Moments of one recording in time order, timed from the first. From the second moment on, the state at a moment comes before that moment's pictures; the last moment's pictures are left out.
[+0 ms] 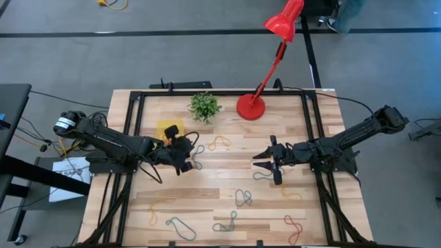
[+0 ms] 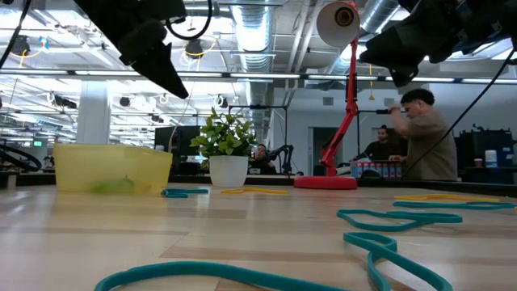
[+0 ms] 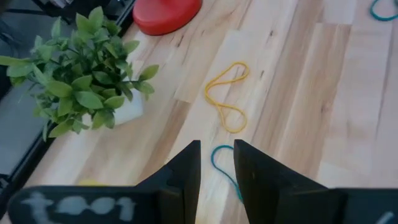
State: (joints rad) left arm -0.25 1.28 0.83 -0.48 -0.65 -0.34; right arm 0.33 1.00 0.38 0.35 0.26 0.18
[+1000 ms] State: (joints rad) left arm -0.39 1.28 0.83 -0.62 -0.77 -0.56; right arm 0.33 1.21 0.40 -0.27 0.18 0.86
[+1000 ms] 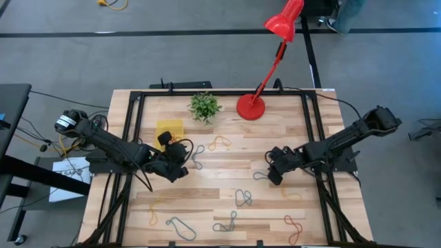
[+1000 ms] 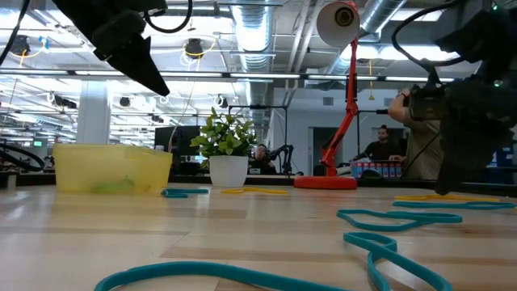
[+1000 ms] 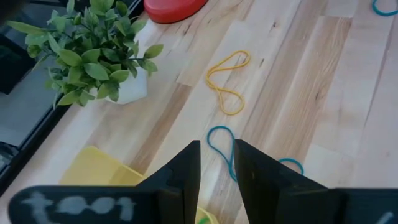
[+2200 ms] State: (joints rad) left arm -0.39 1.28 0.79 -0.61 -0.78 -0.57; right arm 0.21 1.21 0.42 -0.52 0.42 0.65
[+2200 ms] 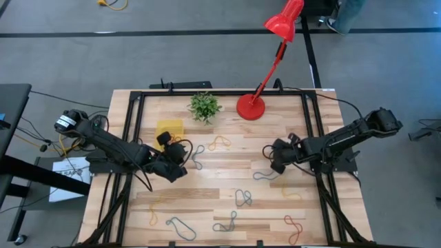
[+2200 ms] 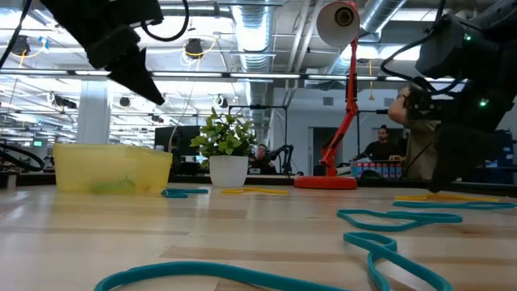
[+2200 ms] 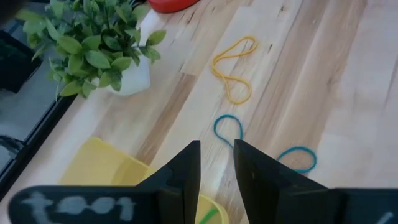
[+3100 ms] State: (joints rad) left arm -0.39 1.28 0.74 -0.44 -0.80 -0.51; right arm 0.21 1.33 0.42 -0.44 0.43 0.71
